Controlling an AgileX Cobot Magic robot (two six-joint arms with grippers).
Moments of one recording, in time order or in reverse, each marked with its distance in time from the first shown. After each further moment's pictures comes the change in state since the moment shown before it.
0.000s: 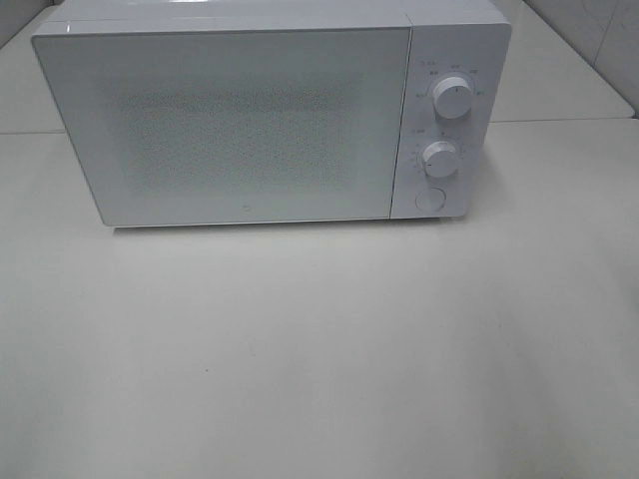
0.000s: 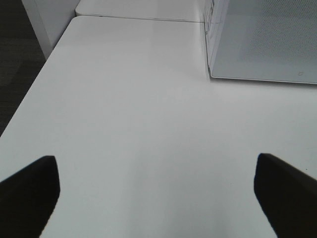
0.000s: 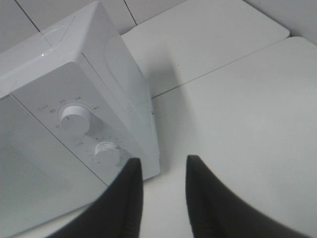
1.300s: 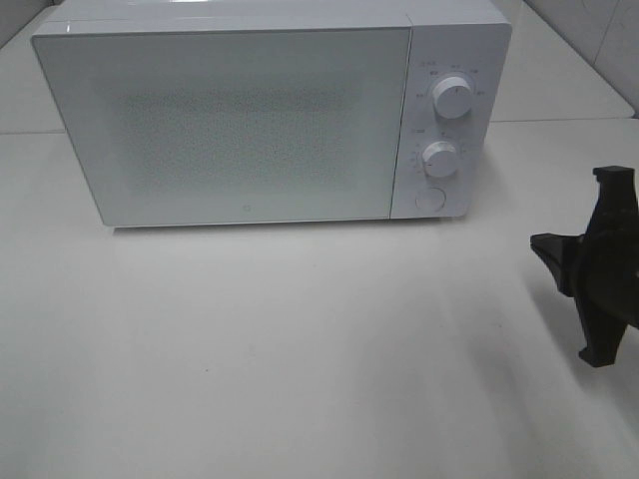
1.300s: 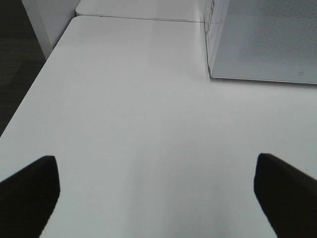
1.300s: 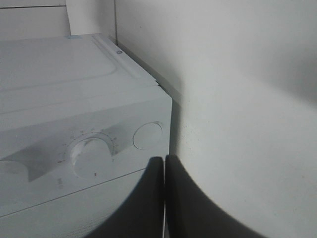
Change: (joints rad) left arm 0.000 0.000 0.000 0.000 0.000 0.000; right arm 0.159 0.966 0.069 0.139 -0.879 1.001
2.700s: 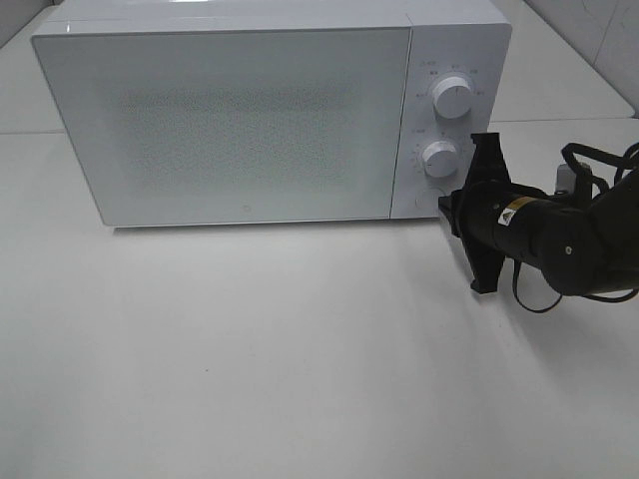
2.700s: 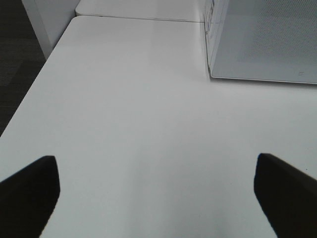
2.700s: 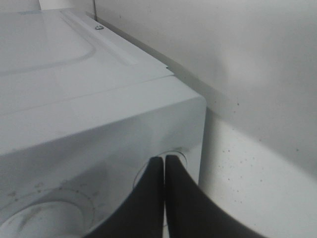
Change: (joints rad) left arm 0.000 0.000 0.000 0.000 0.000 0.000; right arm 0.120 0.383 -0.495 0.126 0.158 -0.021
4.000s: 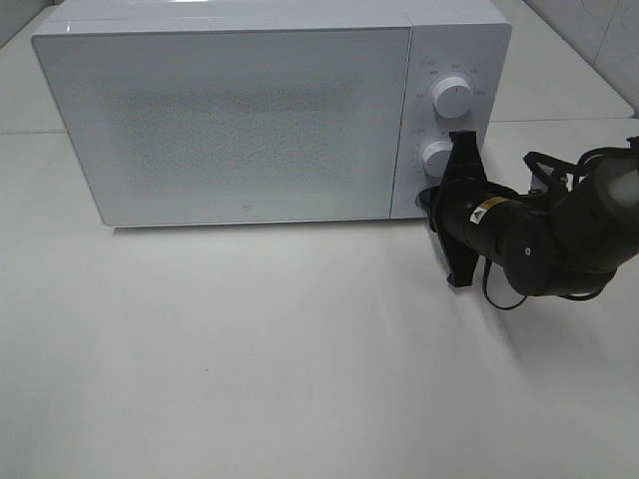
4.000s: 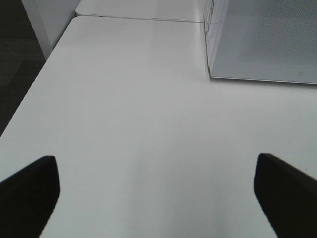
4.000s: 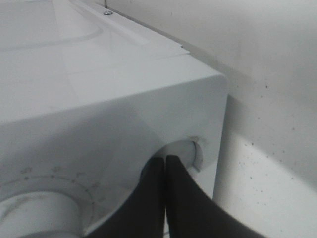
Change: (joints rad) left arm 0.000 0.000 0.000 0.000 0.000 0.000; right arm 0.058 0.063 -0.065 0.114 -0.063 -0.057
